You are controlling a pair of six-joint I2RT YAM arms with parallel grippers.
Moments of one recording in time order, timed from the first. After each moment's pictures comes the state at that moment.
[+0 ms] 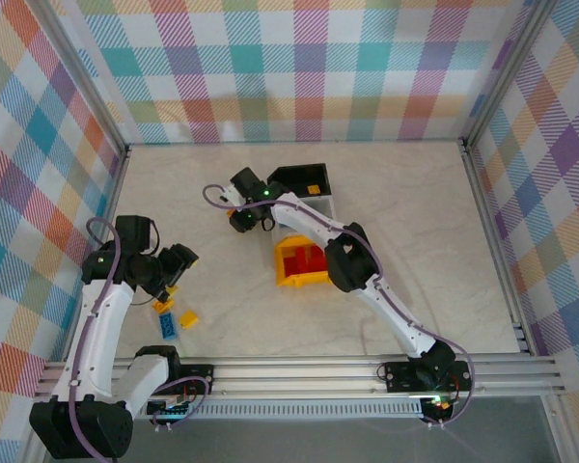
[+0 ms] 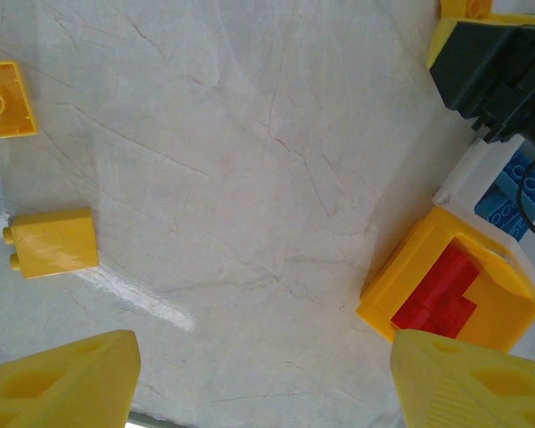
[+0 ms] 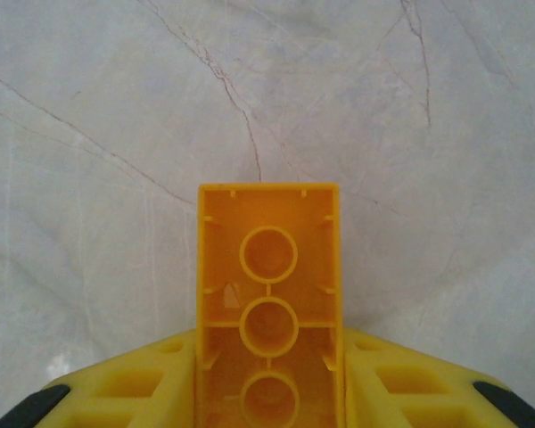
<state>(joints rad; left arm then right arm) 0.03 0.93 0.94 -1.16 0.27 -0.86 0.81 2.72 2.55 -0.80 -0.09 -0.11</state>
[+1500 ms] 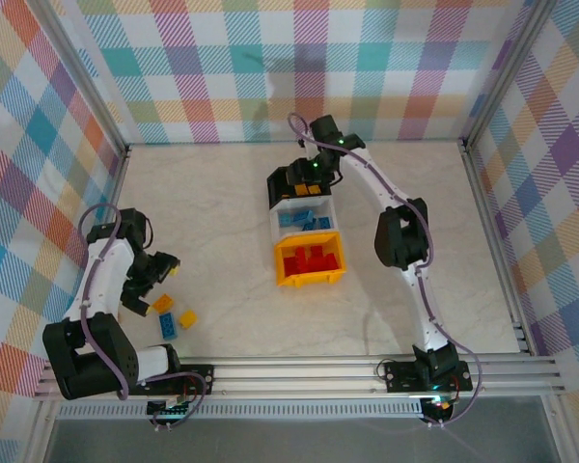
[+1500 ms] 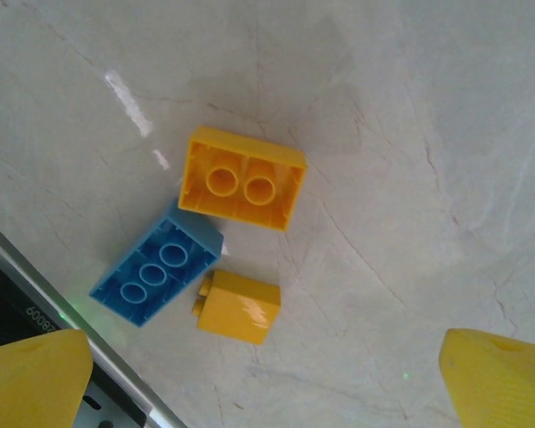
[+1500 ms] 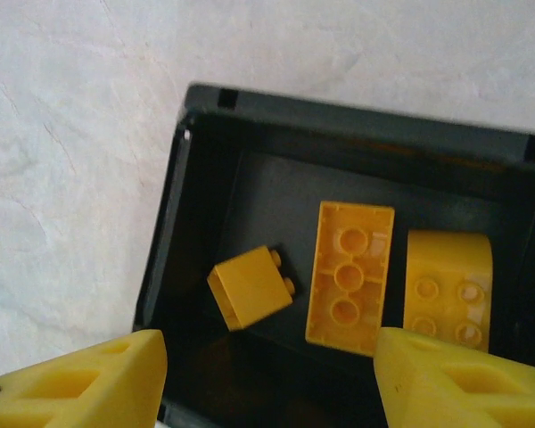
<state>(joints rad) 0.21 1.27 0.96 -1.26 0.02 -0.95 0.45 2.44 2.35 -0.95 -0.29 0.21</state>
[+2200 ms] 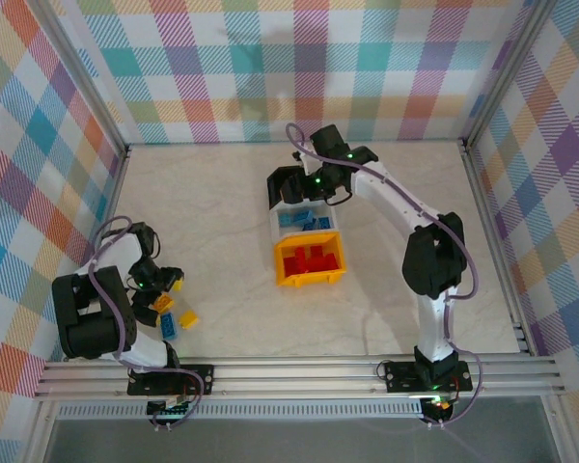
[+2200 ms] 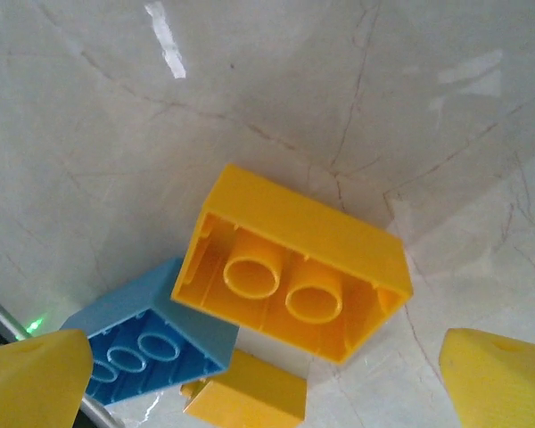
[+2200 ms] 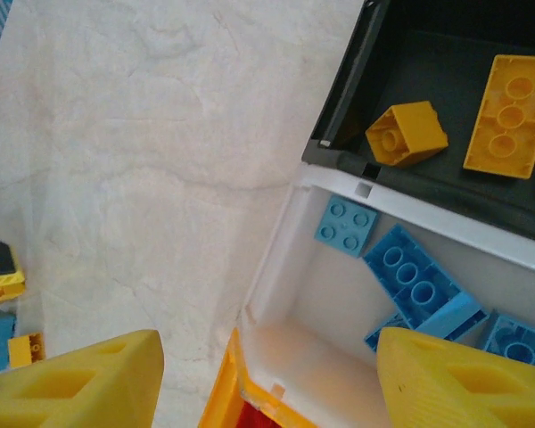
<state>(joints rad) 0.24 1.50 0.85 -1.11 0.04 -1.04 0.53 2.00 1.87 -0.85 -0.37 0.20</state>
